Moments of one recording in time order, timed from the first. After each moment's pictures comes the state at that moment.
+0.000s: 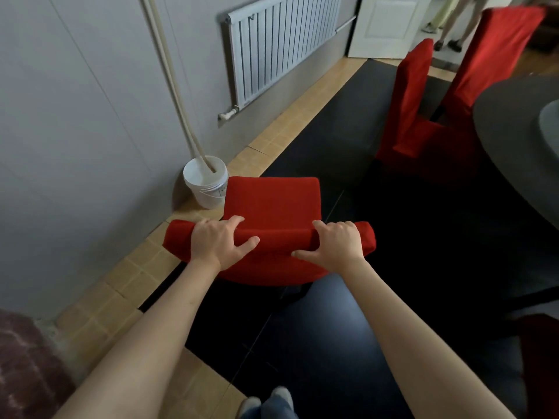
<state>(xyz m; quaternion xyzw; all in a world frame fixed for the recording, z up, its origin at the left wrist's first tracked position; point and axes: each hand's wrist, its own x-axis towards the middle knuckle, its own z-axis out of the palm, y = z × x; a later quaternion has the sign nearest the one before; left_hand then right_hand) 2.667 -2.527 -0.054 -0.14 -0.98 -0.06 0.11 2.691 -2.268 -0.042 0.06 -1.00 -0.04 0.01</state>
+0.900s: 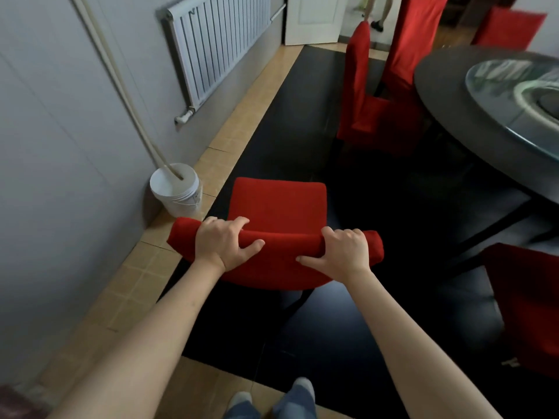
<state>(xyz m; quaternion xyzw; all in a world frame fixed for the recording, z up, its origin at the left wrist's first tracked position) 2.651 -2.583 -0.052 -0.30 -0.94 -0.10 0.13 2.754 -2.345 -0.048 -0.10 -0.99 -0.04 0.06</state>
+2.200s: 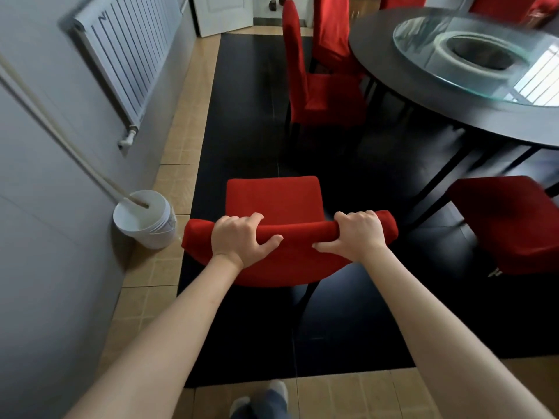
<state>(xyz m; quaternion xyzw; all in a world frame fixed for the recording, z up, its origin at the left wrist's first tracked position) 2.565 -2.621 -0.043 -0.45 -0.87 -0.16 0.14 2.715 -2.414 -0.033 -0.24 -0.97 -0.05 -0.01</state>
